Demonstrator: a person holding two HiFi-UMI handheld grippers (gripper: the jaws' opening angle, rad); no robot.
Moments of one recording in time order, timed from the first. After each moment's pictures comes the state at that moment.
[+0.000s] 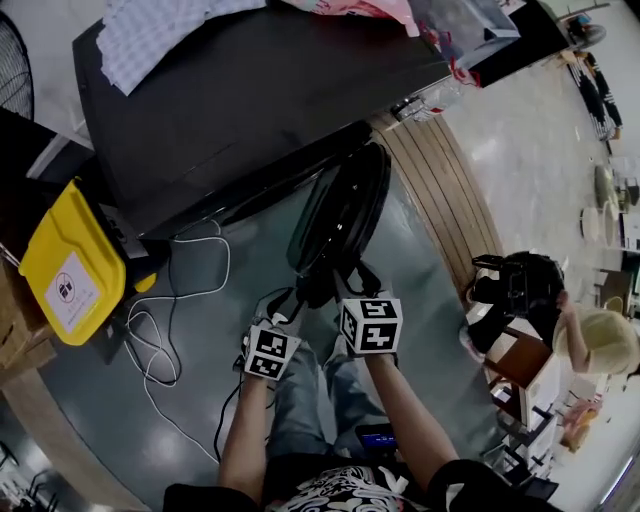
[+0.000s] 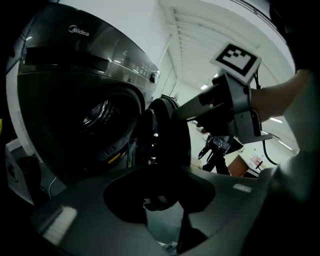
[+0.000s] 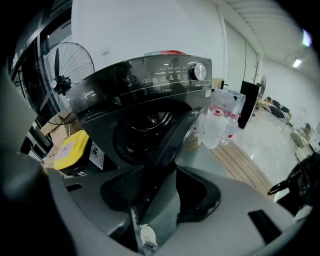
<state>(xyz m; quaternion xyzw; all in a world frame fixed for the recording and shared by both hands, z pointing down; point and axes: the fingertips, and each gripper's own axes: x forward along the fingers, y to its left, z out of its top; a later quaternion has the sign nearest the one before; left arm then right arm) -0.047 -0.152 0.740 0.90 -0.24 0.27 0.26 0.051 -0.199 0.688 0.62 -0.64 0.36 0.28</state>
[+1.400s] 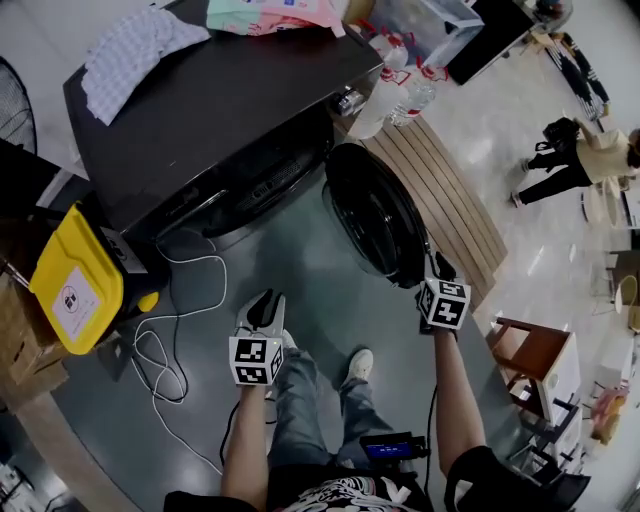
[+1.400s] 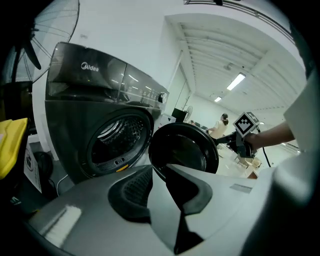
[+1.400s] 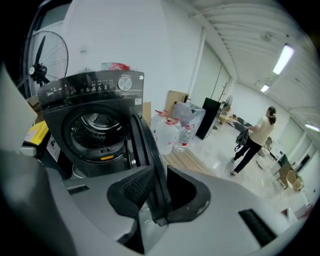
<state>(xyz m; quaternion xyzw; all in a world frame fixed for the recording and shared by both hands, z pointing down) -0.044 -0.147 0.690 0.88 -0.35 0.21 0.26 0.317 -0.105 0.662 0.74 -0.53 0.27 0.32</state>
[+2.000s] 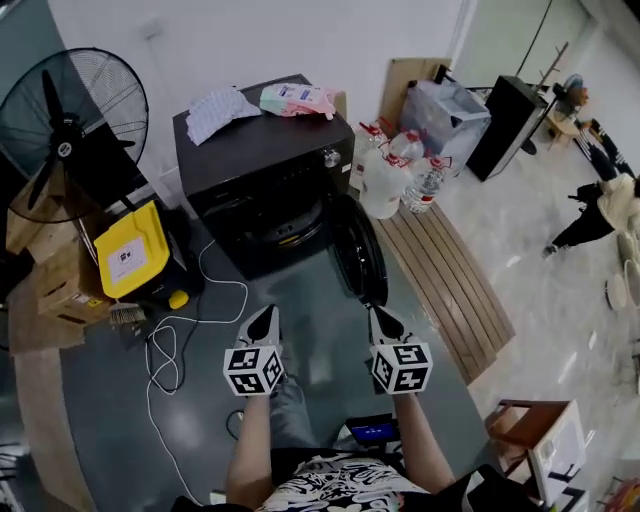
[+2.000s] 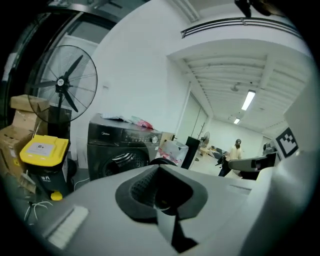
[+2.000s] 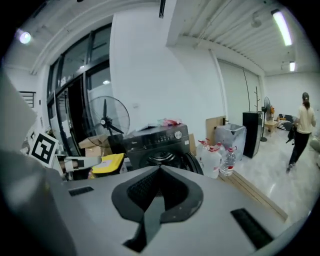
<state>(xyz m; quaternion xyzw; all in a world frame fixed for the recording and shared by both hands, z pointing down) -0.007 0.022 0.475 0.83 -0.51 0.08 0.22 0.203 0.058 0.459 0.59 -0.76 0.22 0.13</state>
